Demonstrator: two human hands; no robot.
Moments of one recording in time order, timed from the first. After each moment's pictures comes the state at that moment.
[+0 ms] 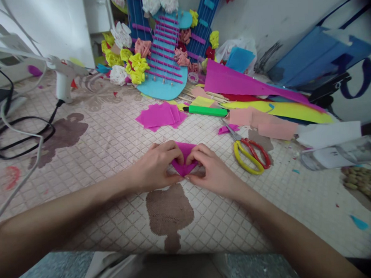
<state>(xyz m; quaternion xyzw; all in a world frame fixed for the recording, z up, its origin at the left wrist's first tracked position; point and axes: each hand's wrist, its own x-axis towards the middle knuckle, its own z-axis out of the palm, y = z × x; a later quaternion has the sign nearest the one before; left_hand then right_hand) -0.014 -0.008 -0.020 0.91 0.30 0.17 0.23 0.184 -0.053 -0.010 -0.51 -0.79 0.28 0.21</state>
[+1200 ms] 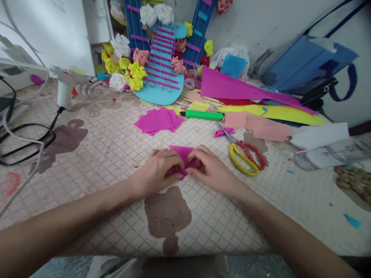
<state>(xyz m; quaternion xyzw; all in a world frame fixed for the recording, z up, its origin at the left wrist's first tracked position) -0.009 -0.012 -0.027 0.90 0.29 0.19 0.25 0.193 -0.049 -0.016 -0.50 -0.78 0.29 0.23</state>
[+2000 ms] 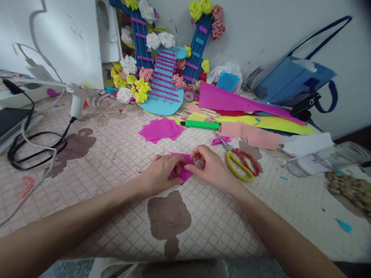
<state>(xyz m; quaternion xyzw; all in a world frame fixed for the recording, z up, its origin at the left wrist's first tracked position) -0.006 -0.006 -0.027 0.90 0.33 0.15 0.26 0.191 -0.036 -0.008 -0.56 -0.75 0.22 0.26</state>
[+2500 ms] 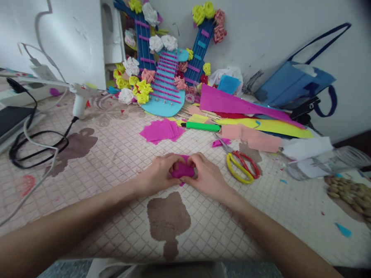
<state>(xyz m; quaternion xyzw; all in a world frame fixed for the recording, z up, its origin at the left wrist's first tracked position) -0.009 -0.003 -0.023 0.86 0.33 0.21 0.32 0.182 -0.046 -0.024 -0.59 -0.78 0.14 0.17</state>
